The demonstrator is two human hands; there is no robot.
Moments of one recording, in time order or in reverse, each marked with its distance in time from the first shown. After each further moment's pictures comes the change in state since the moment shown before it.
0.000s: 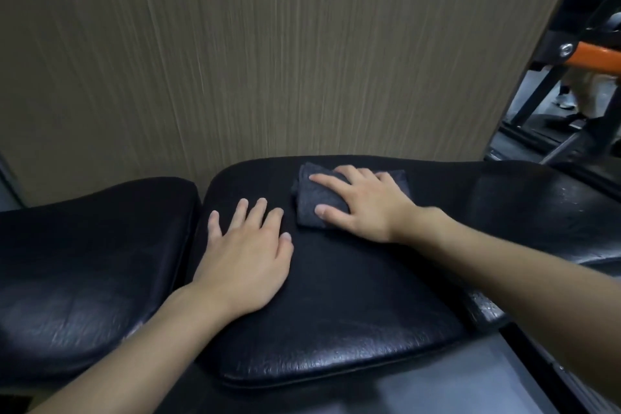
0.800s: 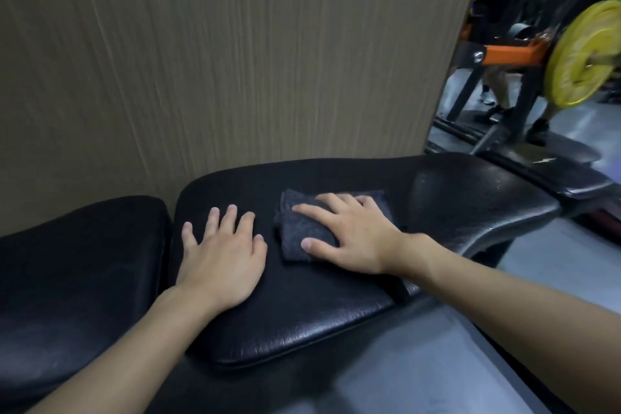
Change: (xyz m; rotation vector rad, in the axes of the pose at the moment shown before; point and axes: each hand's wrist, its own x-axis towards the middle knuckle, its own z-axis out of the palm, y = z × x) left_hand 0.001 -0.005 0.001 0.009 -0.042 0.011; right_hand -0.077 -0.028 -0.011 -0.011 -0.016 0.067
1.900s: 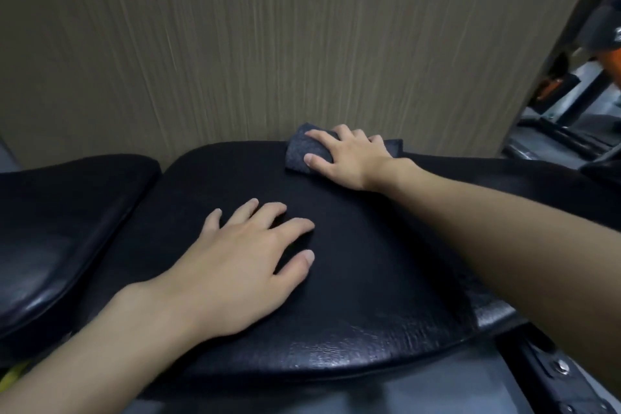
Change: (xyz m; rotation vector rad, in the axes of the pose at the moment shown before) left_hand -0.013 0.090 -0.005 0.046 -0.052 0.068; right_hand 0.153 0.098 0.020 0.022 0.020 -0.055
